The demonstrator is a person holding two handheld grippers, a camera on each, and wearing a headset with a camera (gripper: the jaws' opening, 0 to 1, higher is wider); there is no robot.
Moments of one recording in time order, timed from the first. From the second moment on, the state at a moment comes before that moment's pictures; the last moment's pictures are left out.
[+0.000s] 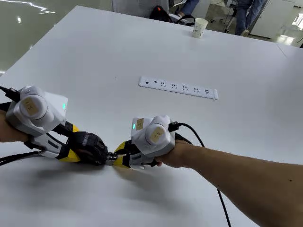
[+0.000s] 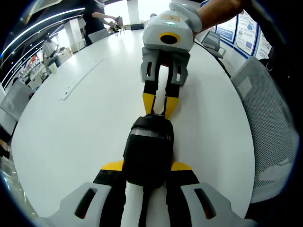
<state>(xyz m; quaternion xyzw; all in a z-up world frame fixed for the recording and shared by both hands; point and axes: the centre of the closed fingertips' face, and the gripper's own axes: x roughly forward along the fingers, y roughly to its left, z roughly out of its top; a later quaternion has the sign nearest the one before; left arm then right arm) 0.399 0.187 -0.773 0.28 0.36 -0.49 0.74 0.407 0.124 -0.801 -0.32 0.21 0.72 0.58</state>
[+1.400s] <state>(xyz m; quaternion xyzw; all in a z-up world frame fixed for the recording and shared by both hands) 0.399 0.188 -0.774 0.28 0.37 -0.48 0.74 0.416 0.088 -0.797 -0.33 0.21 0.71 0.59</state>
